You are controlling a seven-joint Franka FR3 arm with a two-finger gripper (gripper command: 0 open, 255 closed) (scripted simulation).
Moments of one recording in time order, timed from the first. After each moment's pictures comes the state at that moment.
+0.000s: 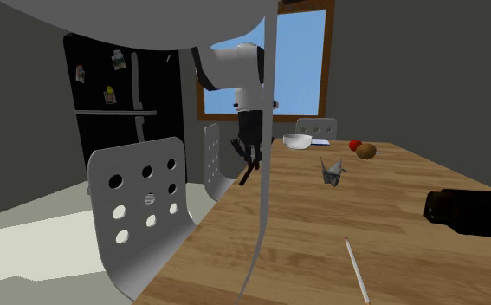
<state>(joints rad) -0.04 0.36 0.10 -1.53 -0.11 1.76 0.20</state>
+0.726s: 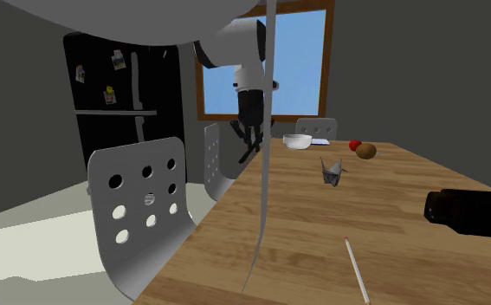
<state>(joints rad) -0.04 0.34 0.10 -1.41 -0.11 1.62 0.19</state>
